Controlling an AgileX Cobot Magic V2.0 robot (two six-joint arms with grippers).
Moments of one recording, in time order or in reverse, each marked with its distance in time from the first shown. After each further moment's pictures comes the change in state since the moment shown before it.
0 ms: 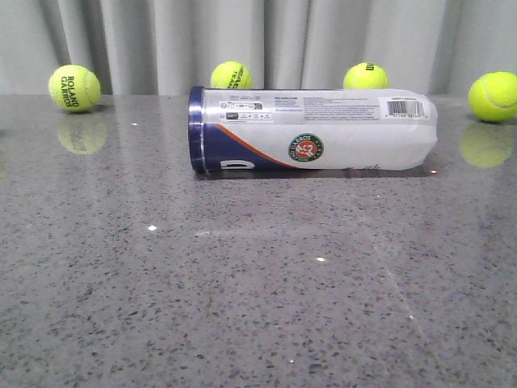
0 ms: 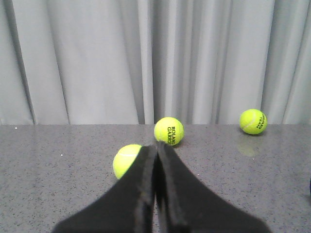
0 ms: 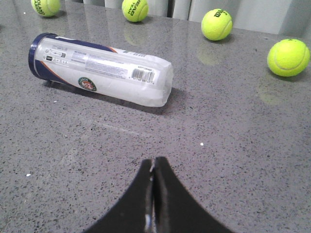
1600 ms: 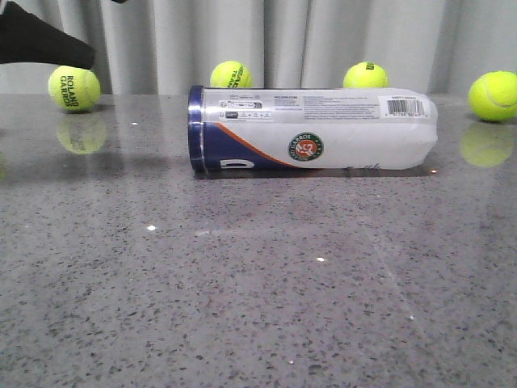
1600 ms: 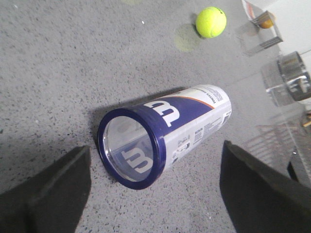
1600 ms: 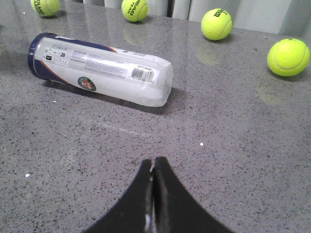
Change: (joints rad) left arm 0.000 1.369 -0.763 -1.164 0.869 0.729; right arm 0.000 0.000 0.000 0.000 0.000 0.000
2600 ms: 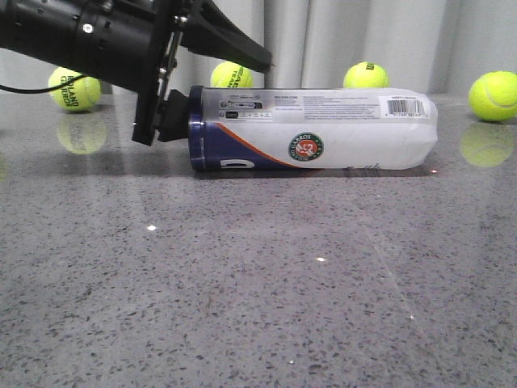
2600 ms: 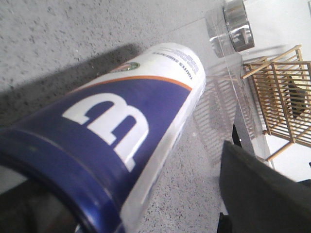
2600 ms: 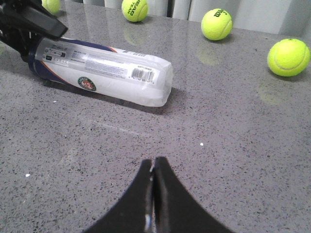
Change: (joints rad) left arm -0.258 0.358 -0.155 -0.193 0.086 0.089; right arm 0.000 0.000 0.000 0.000 0.000 0.000
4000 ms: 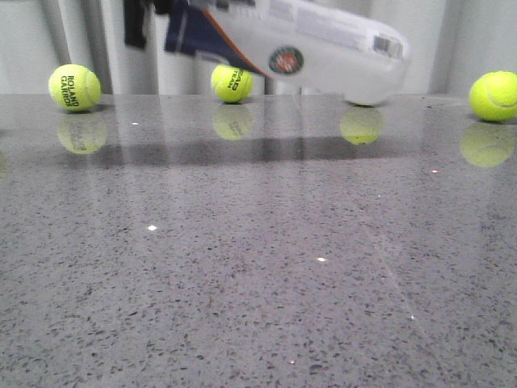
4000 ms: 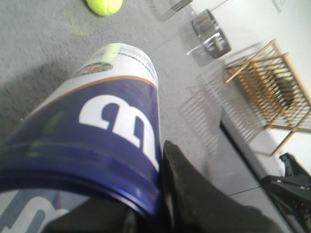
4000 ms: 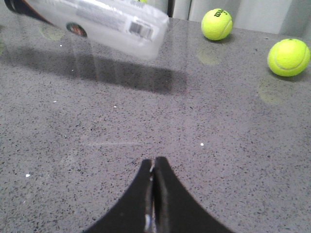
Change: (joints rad) left arm 0.021 -0.142 -0.176 0.109 0.041 -0.050; right arm 0.000 0.000 0.000 0.000 0.000 0.000
